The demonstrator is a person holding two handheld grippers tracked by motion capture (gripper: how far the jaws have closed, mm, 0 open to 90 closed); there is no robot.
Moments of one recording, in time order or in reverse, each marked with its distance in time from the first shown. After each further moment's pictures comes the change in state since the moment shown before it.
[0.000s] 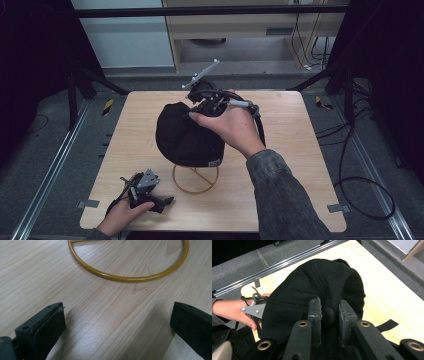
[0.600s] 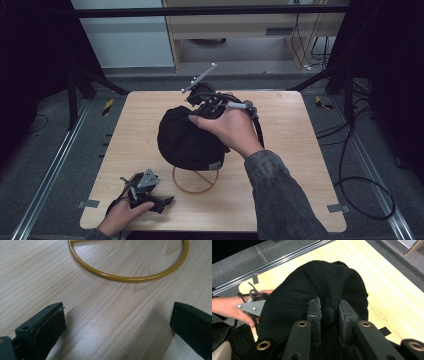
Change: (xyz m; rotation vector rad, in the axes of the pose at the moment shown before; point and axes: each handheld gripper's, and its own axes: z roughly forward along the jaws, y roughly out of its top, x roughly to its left) left arm 0.000 0.000 0.000 0.000 0.000 0.000; right arm -0.002 -0.004 0.009 0.030 0.003 0.006
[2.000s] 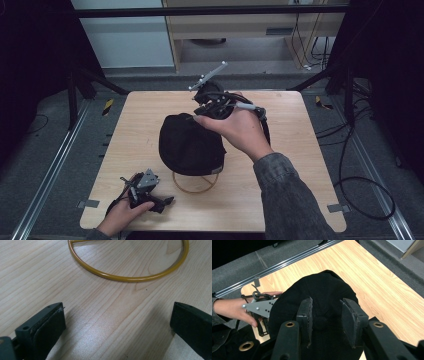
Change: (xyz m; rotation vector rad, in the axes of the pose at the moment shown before) left arm 0.000 0.000 0.000 0.002 0.000 0.001; right arm 0.000 -0.008 -0.020 -0.047 -0.010 0.011
